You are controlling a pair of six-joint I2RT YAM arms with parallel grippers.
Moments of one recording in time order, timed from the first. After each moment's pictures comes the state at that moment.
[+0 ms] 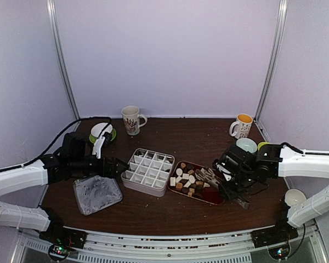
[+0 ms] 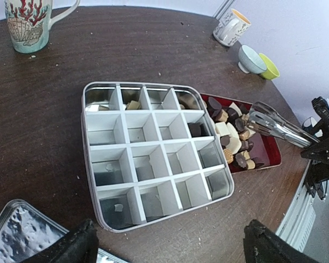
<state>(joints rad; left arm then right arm) -0.60 1.06 0.59 -0.11 0.29 -0.36 0.96 1.24 0.87 -0.87 0.14 0.47</state>
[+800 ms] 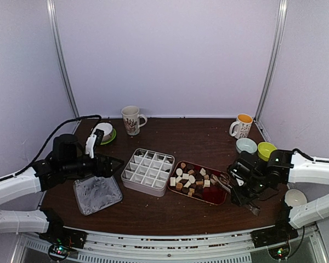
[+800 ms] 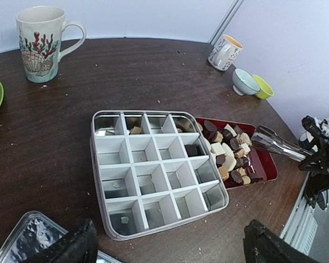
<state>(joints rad) -0.60 0.91 0.53 -0.05 0.25 -0.35 0.93 1.11 0.76 -0.97 0.14 0.58</state>
